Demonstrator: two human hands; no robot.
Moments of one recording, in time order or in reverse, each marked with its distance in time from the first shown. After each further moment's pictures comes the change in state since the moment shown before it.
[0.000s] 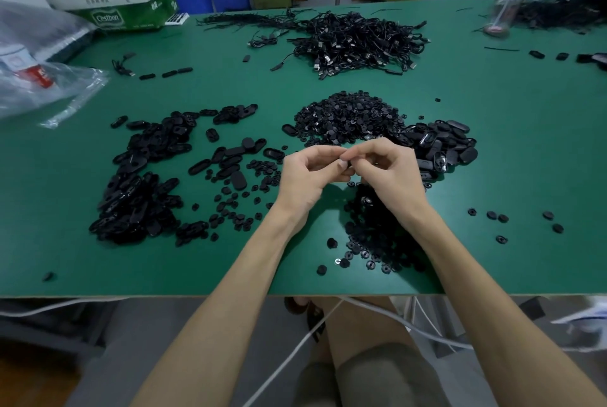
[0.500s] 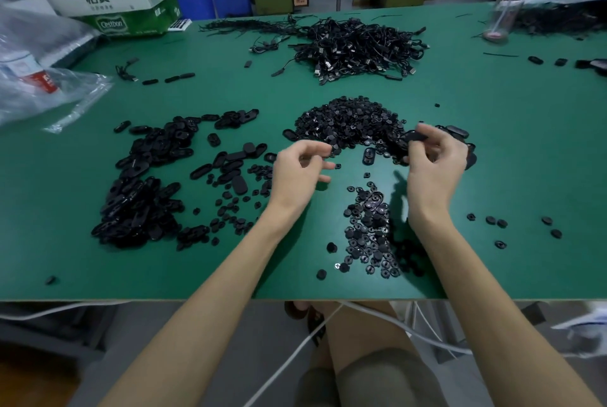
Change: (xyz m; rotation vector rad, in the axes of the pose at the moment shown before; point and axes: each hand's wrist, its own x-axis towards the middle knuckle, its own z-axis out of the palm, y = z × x) left_hand 0.014 0.003 -0.009 0.321 0.148 0.023; right_hand 0.009 0.007 -0.019 0.056 0.594 0.170
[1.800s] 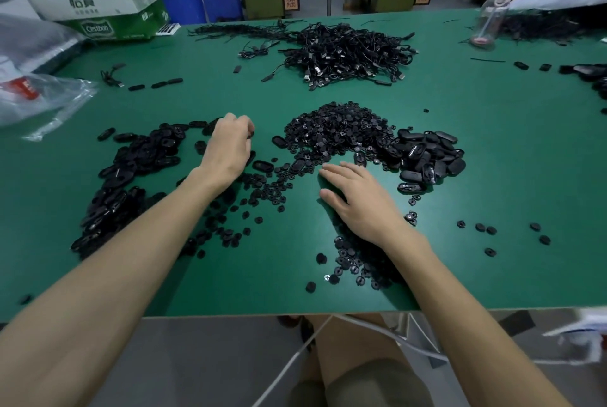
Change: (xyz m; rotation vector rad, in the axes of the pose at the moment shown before) left_hand 0.097 -0.018 -0.082 1.061 0.029 0.223; right_hand -0.018 0.019 0.024 -0.863 -0.852 -0.489
